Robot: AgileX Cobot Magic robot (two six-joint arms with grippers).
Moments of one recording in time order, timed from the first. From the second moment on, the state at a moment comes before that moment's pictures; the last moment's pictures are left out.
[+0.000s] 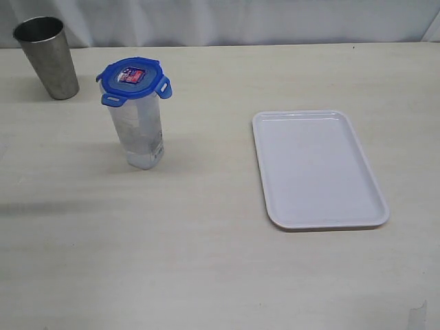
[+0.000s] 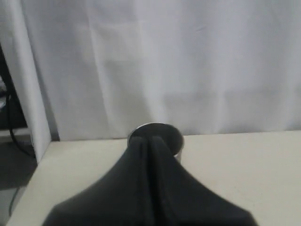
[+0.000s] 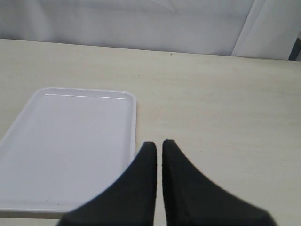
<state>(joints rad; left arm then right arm) -0.11 1.20 -0.72 -0.78 -0.22 0.82 -0.02 0.01 0.00 -0.11 0.35 -0.01</state>
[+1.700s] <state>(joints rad) 0.06 2.00 -0.57 0.84 -1.21 -0.23 0.06 1.71 -1.22 -1.74 -0.89 1.76</state>
